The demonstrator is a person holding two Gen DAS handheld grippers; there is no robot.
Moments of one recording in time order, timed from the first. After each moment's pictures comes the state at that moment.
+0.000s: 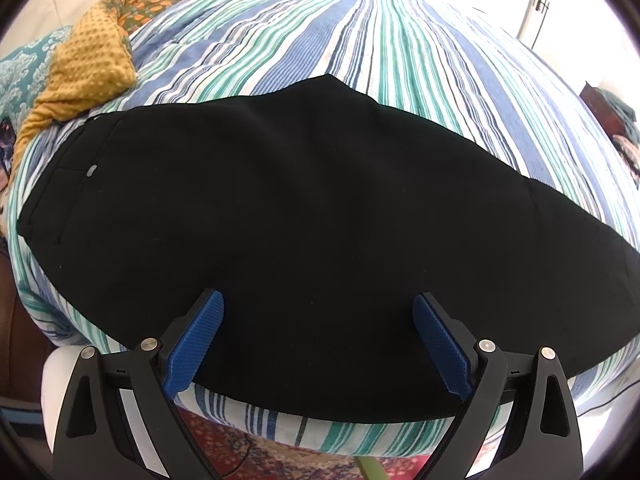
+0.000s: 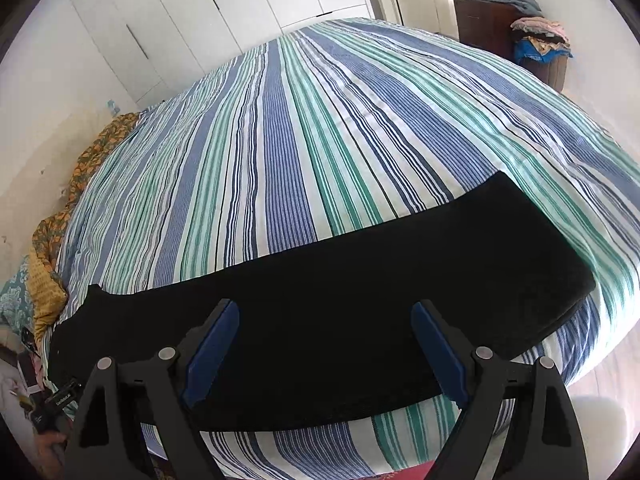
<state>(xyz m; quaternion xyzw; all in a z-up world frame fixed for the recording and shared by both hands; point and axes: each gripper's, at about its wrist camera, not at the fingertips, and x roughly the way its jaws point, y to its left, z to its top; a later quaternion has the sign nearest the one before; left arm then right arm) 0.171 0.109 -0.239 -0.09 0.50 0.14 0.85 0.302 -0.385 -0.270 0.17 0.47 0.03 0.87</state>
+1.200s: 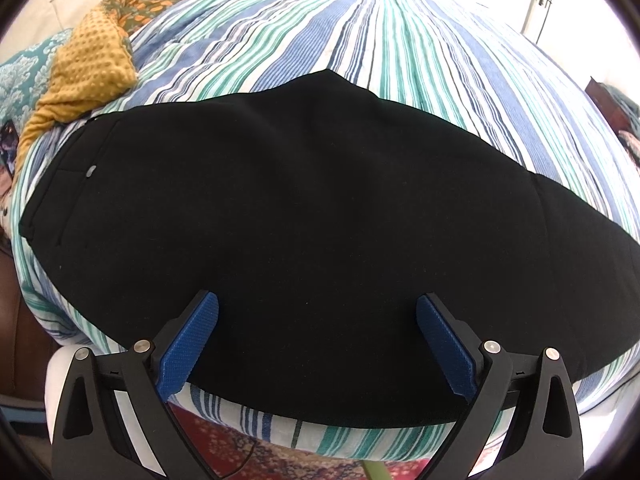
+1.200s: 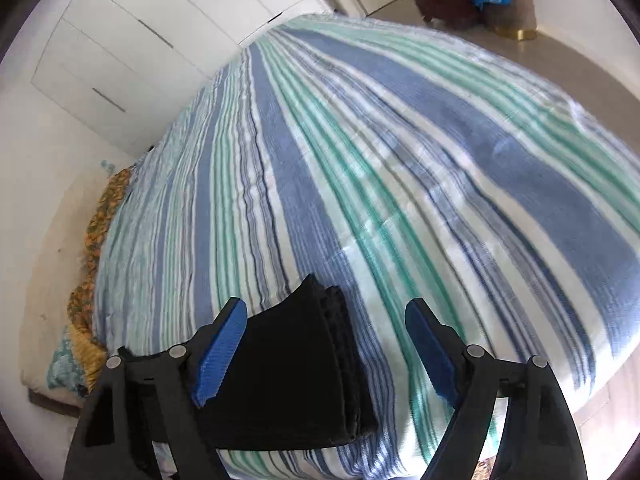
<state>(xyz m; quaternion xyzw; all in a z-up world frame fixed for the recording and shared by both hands) 0.173 0.106 -0.241 -0.08 0.51 0.15 0.84 0.350 -0.600 -0.288 0.31 0.49 0.05 0.81</state>
